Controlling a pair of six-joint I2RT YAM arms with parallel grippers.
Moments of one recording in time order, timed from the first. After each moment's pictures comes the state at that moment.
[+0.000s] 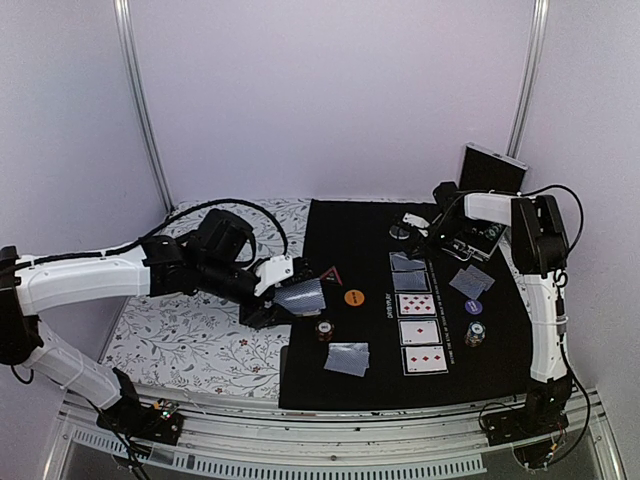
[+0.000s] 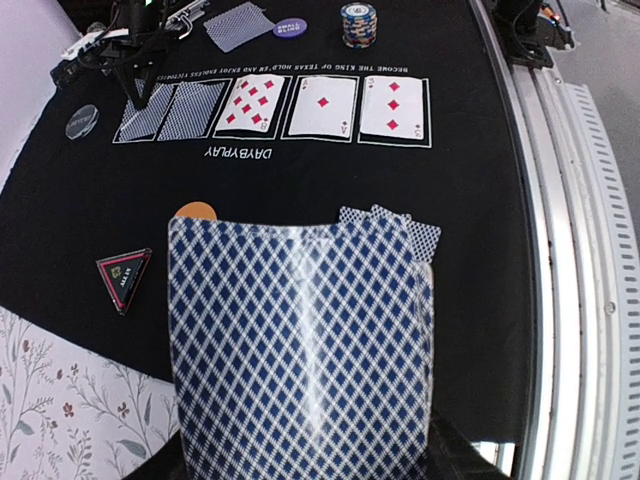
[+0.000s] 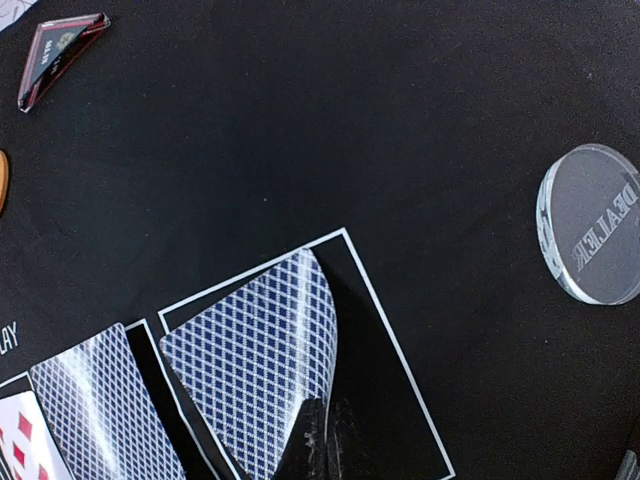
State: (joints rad) left arm -0.87 1.37 0.98 -0.38 0.34 0.48; right arm 0.21 2.35 1.85 -0.72 -0.49 -0.83
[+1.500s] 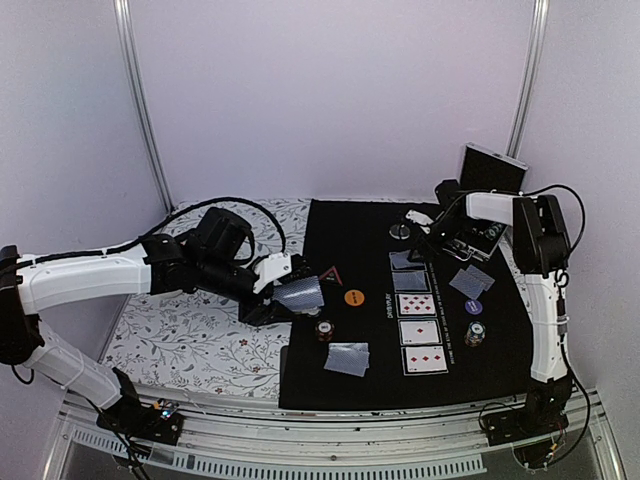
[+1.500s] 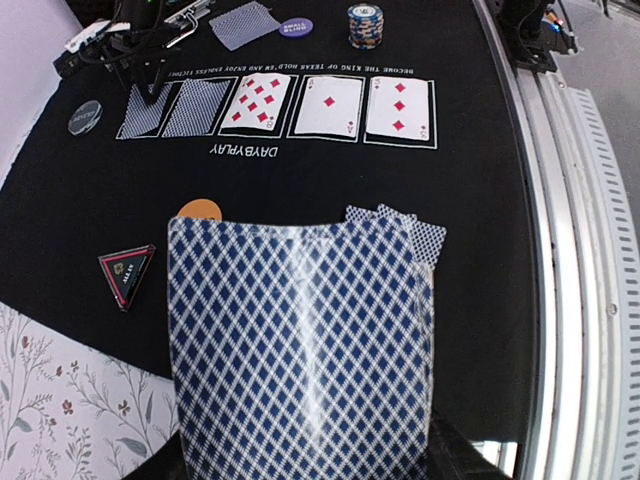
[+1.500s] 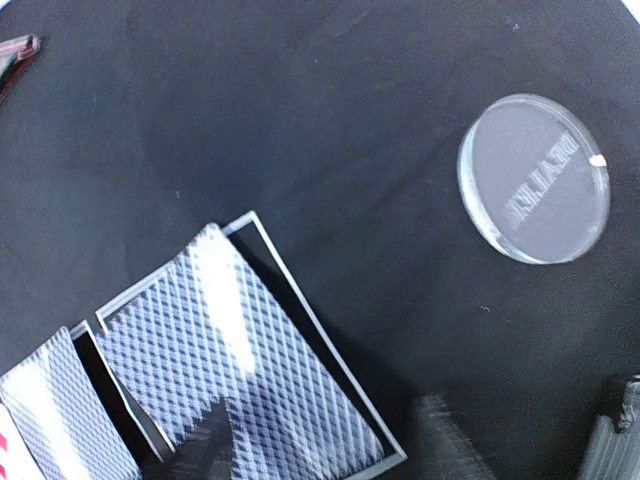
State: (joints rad) left arm -0.84 1.38 0.98 -0.38 0.36 0.48; right arm 0.20 2.35 1.84 -0.67 -0.40 -0.73
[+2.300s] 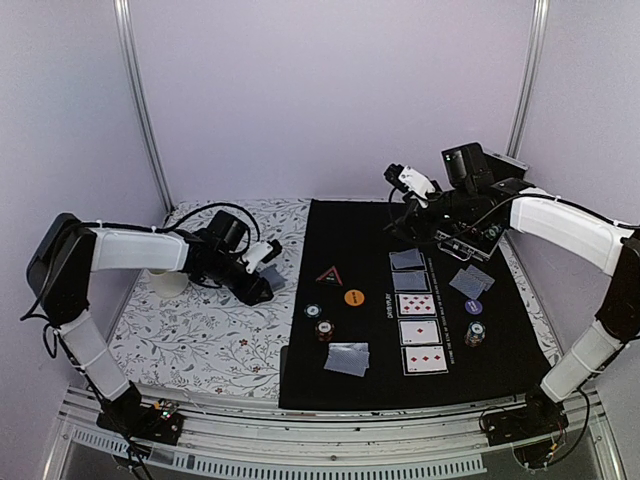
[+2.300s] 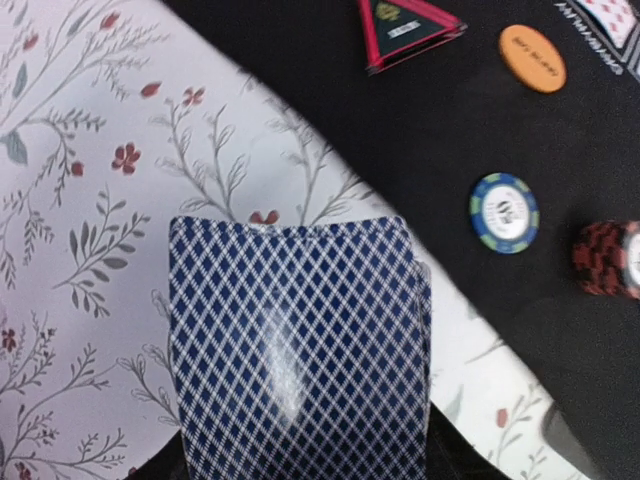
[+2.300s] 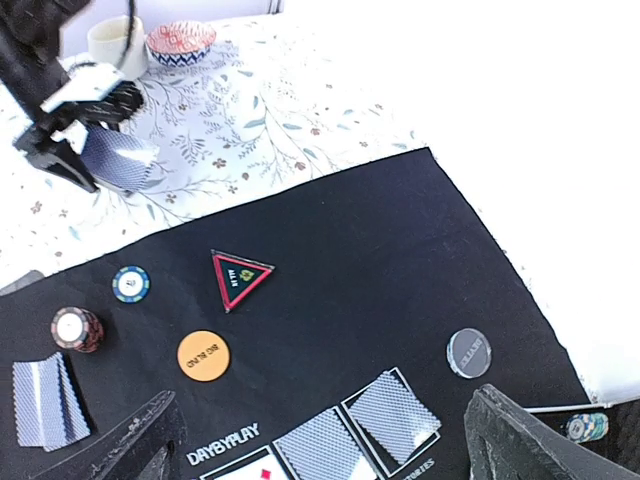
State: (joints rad) left arm -0.56 1.70 1.02 -0.31 0.19 0.21; right arm 0.51 1.58 1.35 -0.39 -0.27 -0.49
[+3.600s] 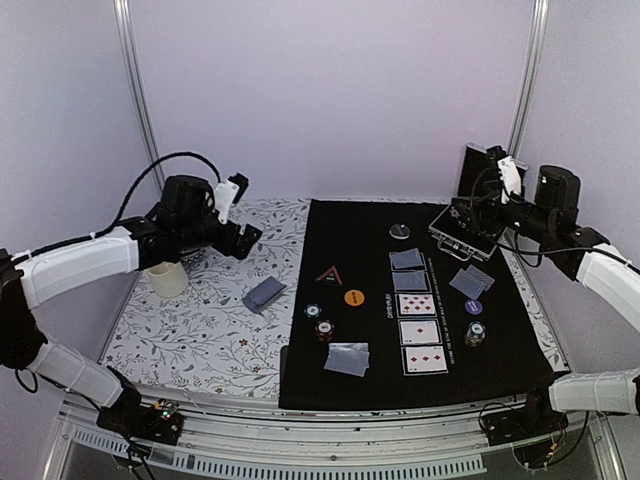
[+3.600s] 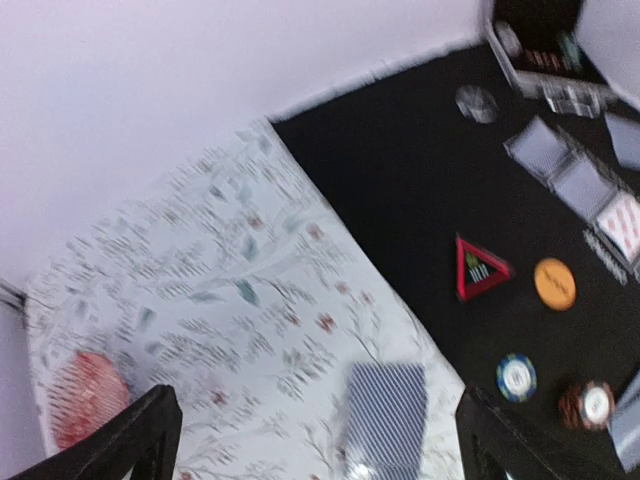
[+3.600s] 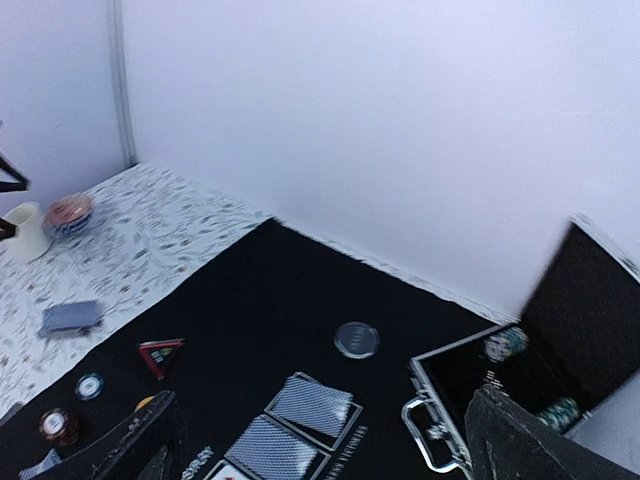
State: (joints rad) left arm -0.57 1.41 1.01 -0.19 -0.09 0.12; right arm 0.30 1.10 0.95 -0.07 -0.27 -0.17
